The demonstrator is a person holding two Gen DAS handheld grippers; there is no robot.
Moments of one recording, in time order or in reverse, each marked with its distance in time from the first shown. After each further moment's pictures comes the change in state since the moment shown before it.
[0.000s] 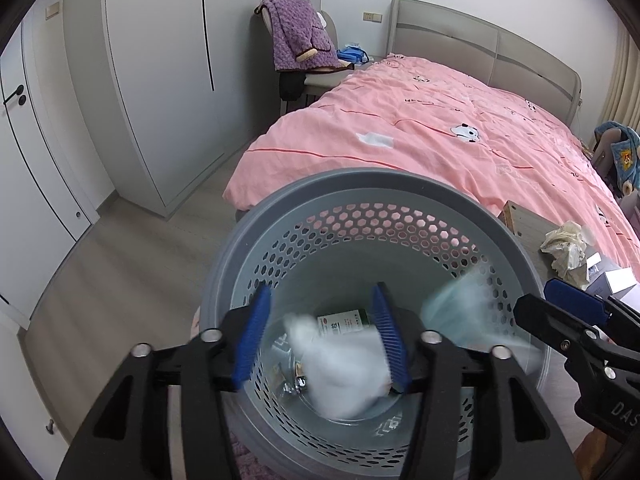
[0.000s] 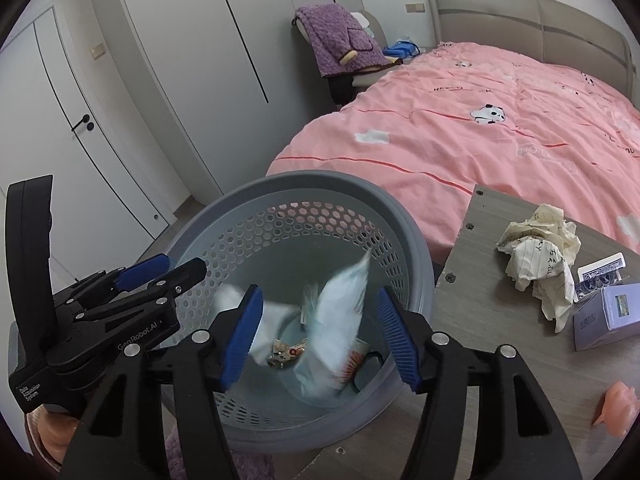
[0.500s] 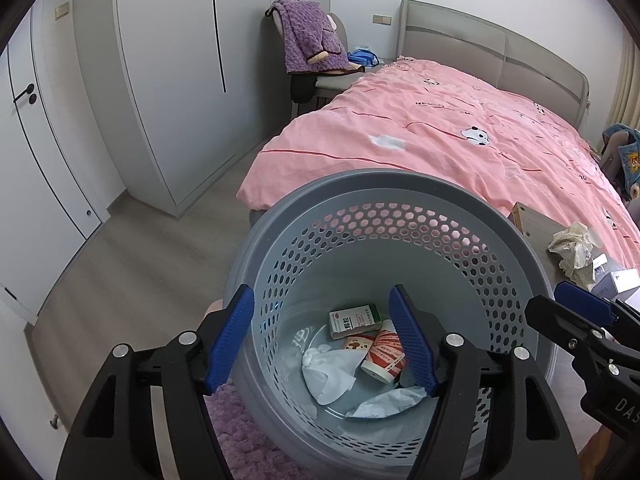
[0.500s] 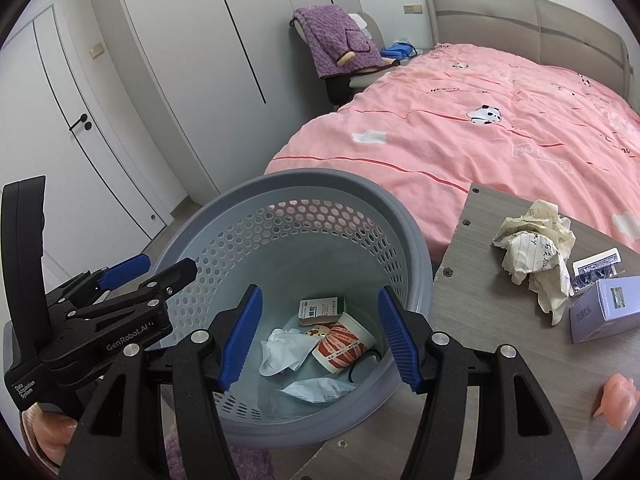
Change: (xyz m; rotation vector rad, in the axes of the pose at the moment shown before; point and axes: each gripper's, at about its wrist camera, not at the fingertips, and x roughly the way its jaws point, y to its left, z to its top) left arm -0.008 0.009 -0.005 -0.014 -0.005 0.037; right arm -0.003 0.002 -0.006 0.001 -0.001 -0.016
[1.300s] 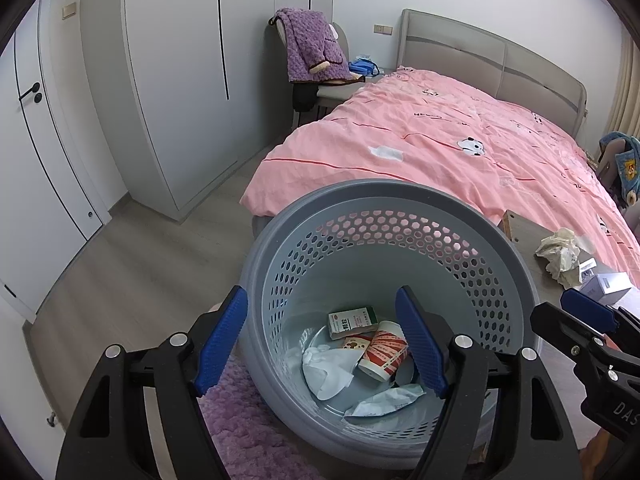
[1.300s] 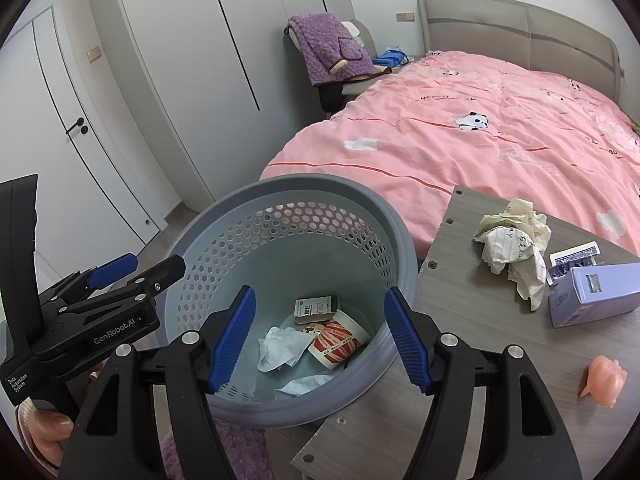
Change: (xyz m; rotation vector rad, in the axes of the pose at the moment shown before) left arm -0.026 0.007 -0.003 -0.014 -0.032 -0.011; right arm -0.023 0.005 -0.007 0.001 -0.034 -0.033
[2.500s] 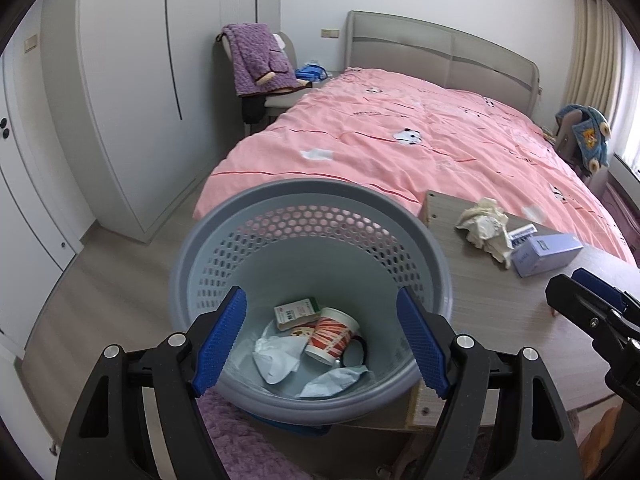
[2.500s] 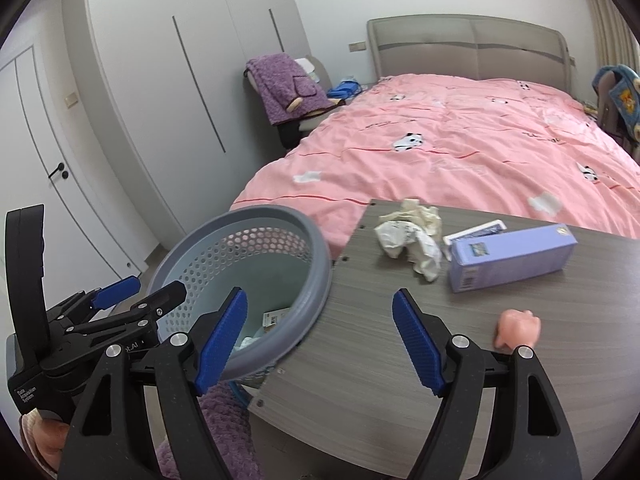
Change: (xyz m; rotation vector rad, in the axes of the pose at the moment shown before) left arm -0.044 -0.064 -0.020 0.124 -0.021 -0.124; right arm -0.086 -0.051 -0.033 0.118 -0.135 -0.100
